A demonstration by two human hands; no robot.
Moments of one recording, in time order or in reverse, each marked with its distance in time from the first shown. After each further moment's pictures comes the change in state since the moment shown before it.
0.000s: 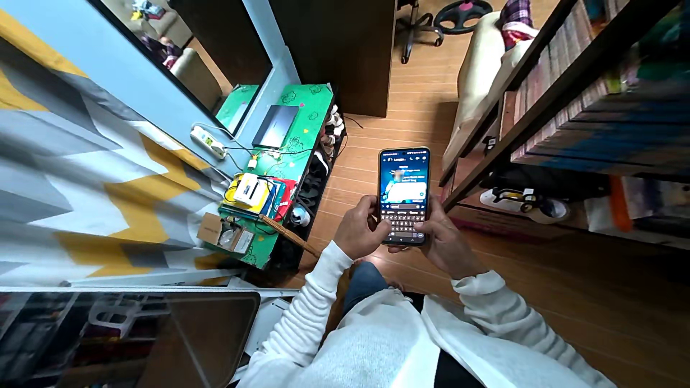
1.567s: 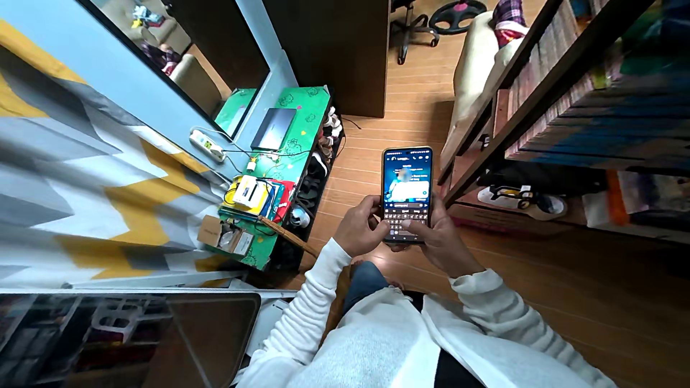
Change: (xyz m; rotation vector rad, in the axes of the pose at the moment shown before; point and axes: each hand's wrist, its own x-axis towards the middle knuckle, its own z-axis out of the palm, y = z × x) left_hand 0.003 0.005 0.006 0.005 -0.089 0.014; right_hand -0.009 -0.002 0.002 -0.103 0.153 -0.038
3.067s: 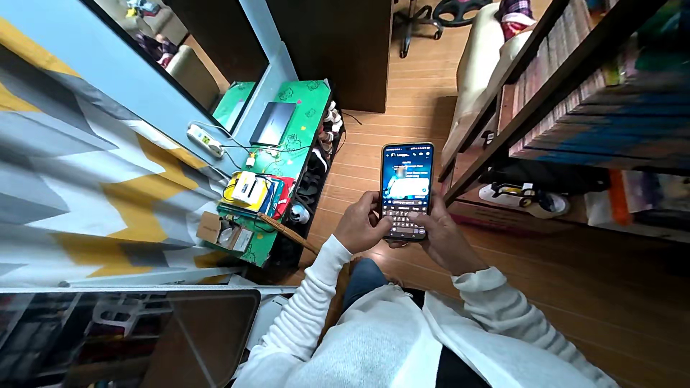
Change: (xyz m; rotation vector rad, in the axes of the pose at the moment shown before) left_hand 0.005 -0.006 -0.001 -0.025 0.018 0.009; right_hand 0.006 -0.002 -0.002 -0.002 -0.047 0.045
